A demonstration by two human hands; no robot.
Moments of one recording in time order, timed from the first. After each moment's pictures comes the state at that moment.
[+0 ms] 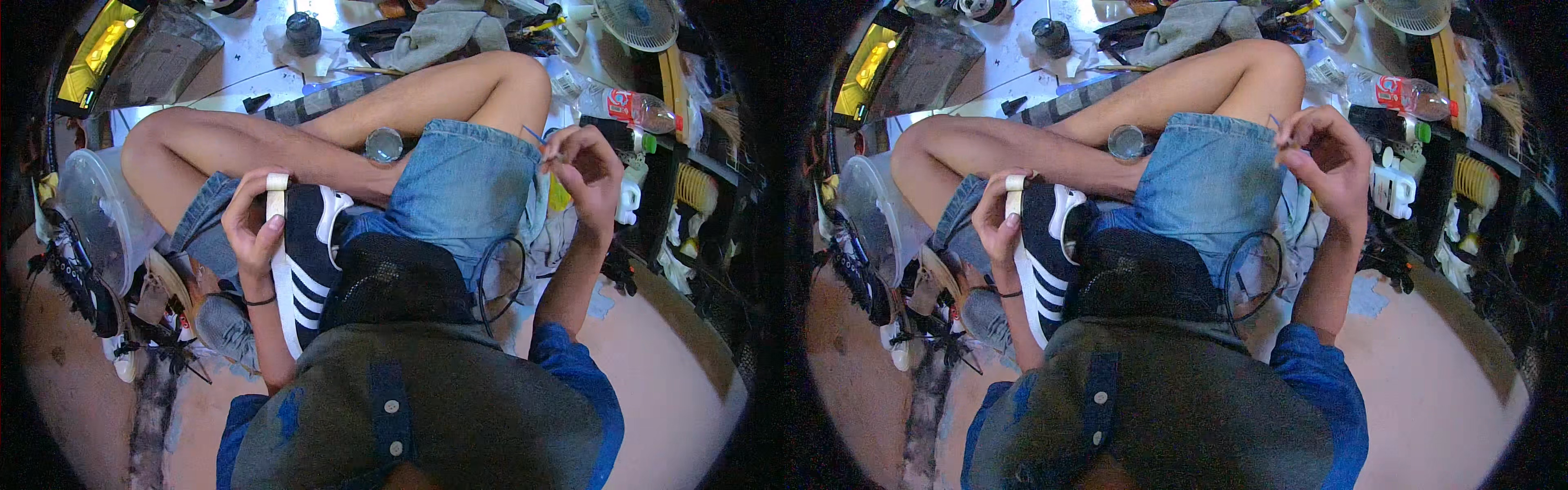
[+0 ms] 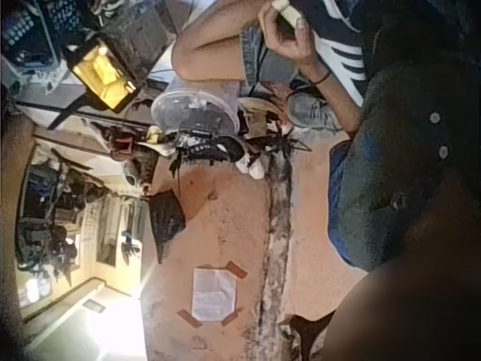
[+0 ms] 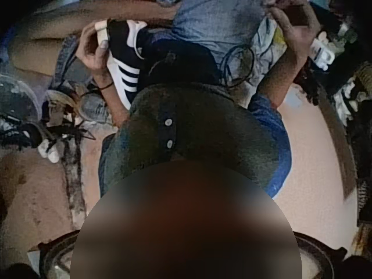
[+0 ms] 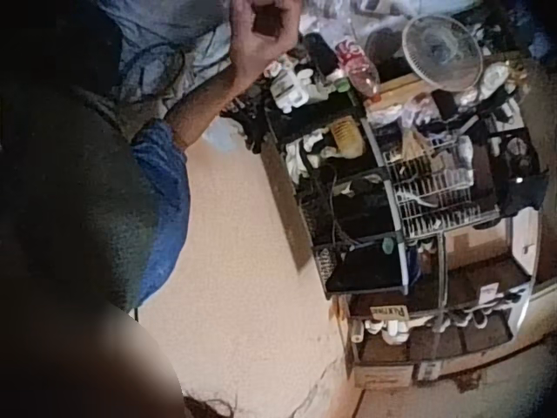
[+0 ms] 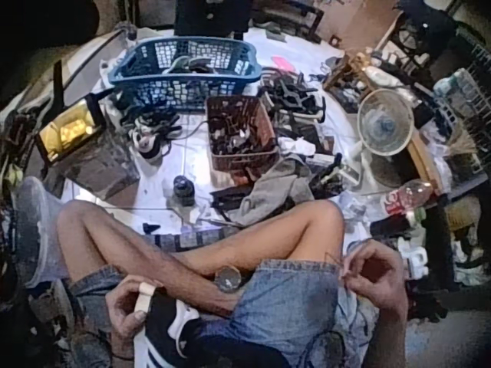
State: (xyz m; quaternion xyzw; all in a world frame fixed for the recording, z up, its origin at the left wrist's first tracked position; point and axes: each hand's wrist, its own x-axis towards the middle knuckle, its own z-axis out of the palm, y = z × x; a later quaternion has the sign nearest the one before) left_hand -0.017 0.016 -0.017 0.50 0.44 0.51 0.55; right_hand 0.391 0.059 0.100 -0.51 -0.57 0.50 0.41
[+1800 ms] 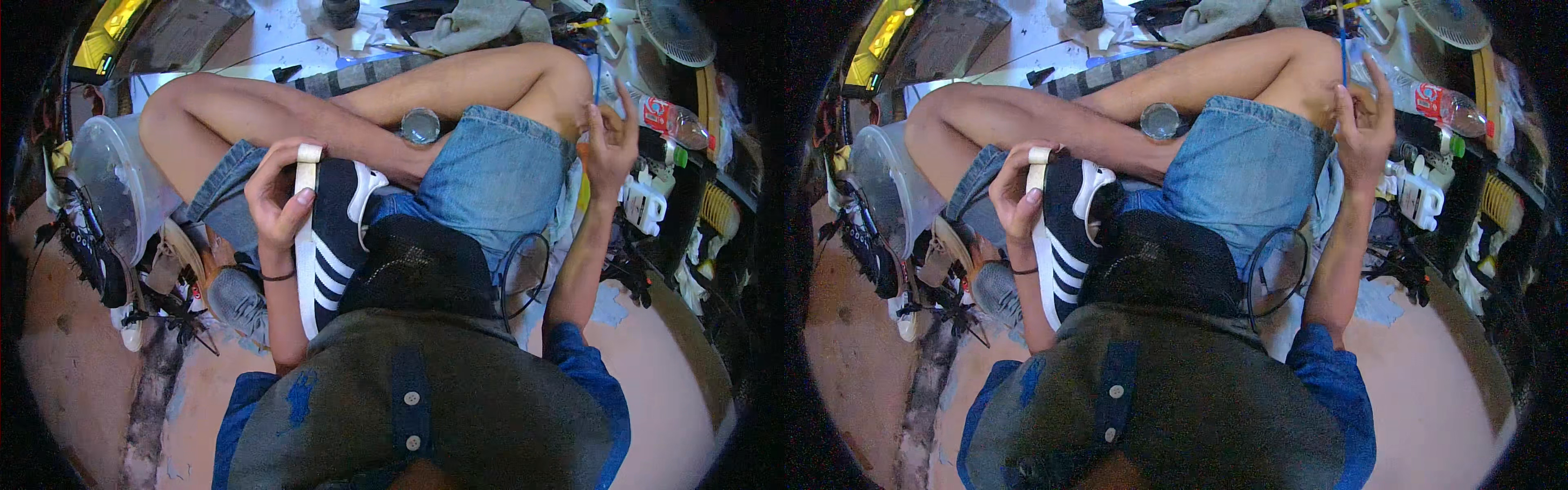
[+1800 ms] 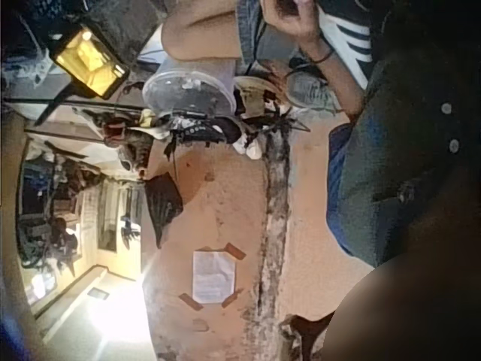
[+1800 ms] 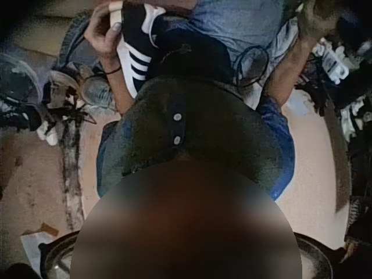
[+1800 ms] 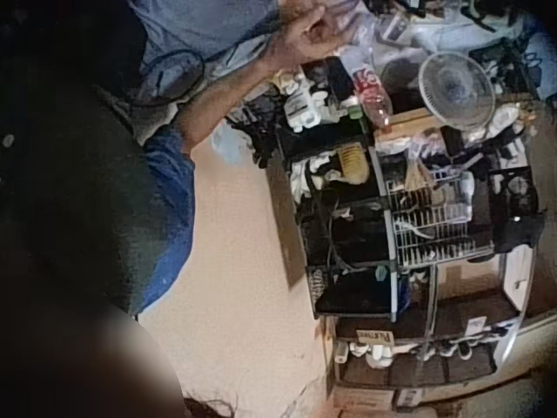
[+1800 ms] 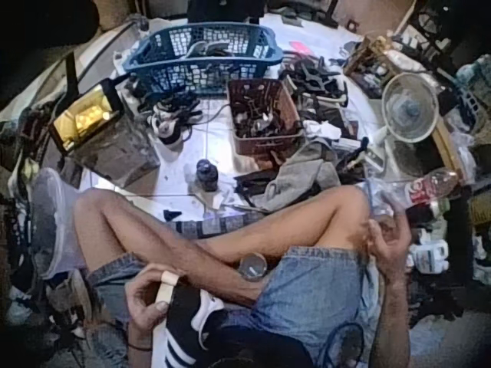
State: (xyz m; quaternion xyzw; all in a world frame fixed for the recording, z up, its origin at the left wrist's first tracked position) left_hand -0.018 0.018 -0.017 0.49 0.44 0.51 0.55; right_hand 0.392 0.083 0.037 -0.66 -0.58 0.25 0.40
